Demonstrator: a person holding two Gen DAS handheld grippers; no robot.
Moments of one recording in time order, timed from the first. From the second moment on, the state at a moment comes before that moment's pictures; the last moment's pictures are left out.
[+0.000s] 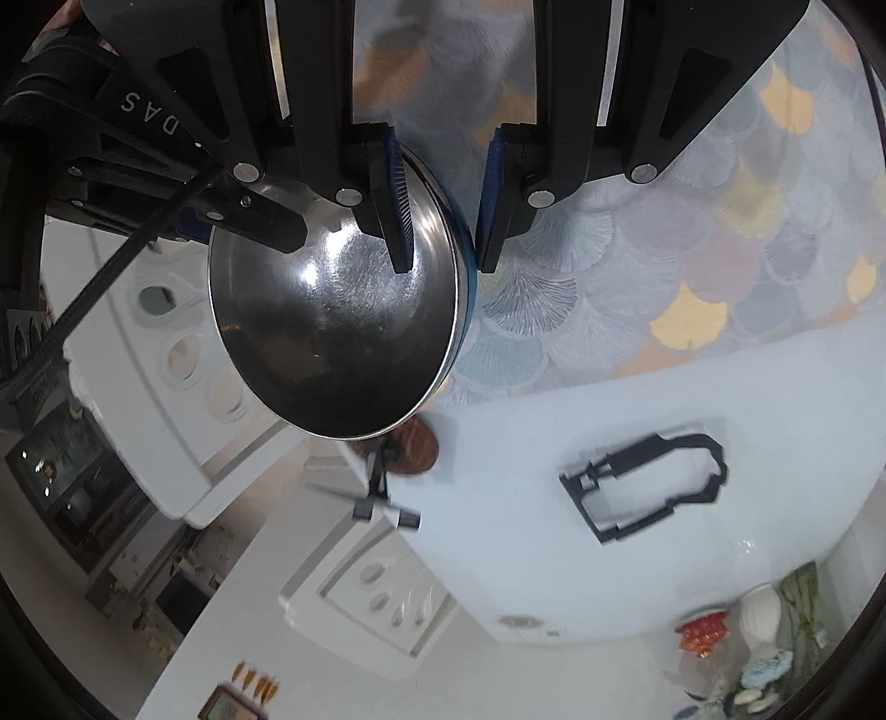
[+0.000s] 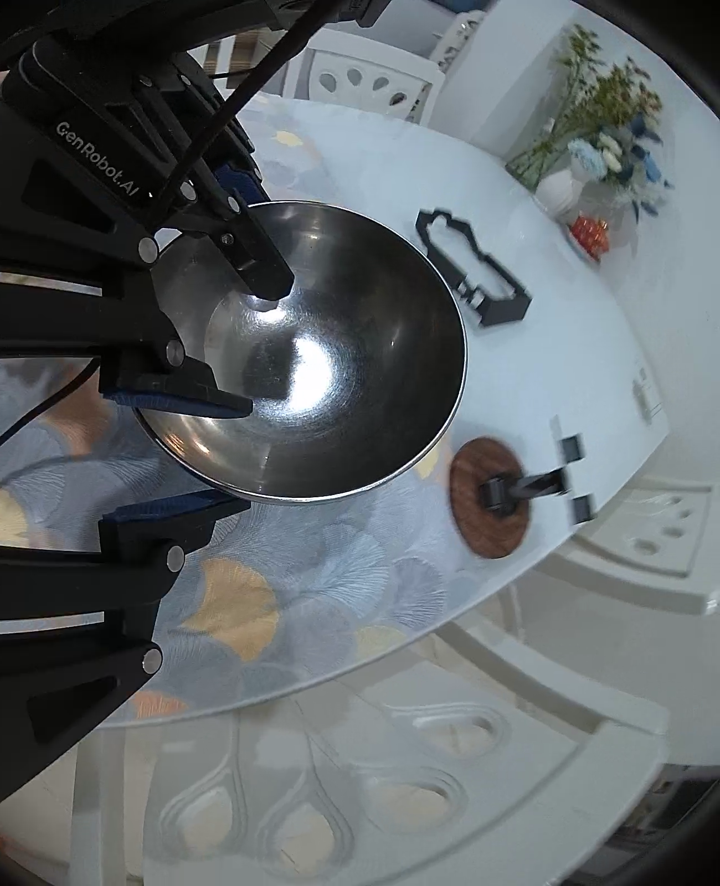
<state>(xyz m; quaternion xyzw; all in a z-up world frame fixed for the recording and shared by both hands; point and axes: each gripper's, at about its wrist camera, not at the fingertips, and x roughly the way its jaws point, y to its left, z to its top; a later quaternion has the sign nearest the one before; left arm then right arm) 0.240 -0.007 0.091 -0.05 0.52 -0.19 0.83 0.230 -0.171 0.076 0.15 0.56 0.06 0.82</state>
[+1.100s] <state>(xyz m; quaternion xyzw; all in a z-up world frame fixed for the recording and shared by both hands) 0.001 0.063 0.184 -0.10 0.45 -0.14 0.88 -0.003 -0.106 0.172 0.12 0.51 0.14 0.84</state>
